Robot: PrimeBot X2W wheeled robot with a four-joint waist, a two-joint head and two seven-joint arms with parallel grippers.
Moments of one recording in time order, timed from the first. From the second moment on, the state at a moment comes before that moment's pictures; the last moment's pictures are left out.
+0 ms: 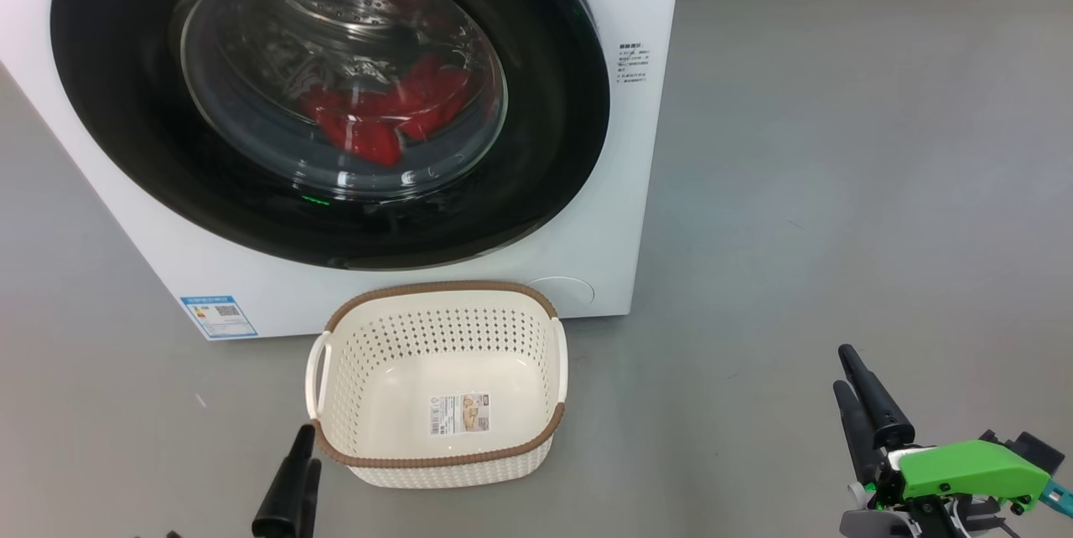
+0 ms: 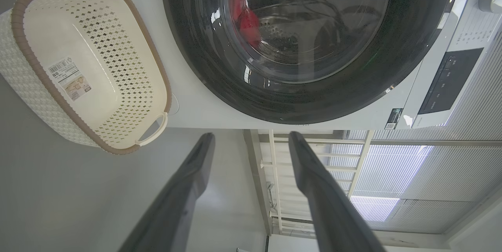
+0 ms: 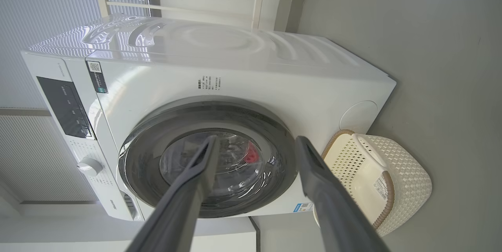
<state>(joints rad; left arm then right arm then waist) -0.03 0.02 0.01 0.35 -1.56 -0.12 0.06 -0.07 -0.01 -0.06 0.38 1.59 0.12 0.06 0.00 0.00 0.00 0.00</state>
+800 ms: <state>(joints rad) -0.08 0.02 -0.02 0.29 -1.18 -0.12 -0.01 -0.13 -0.02 -0.05 0.39 1.26 0.12 -0.01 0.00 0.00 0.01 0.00</state>
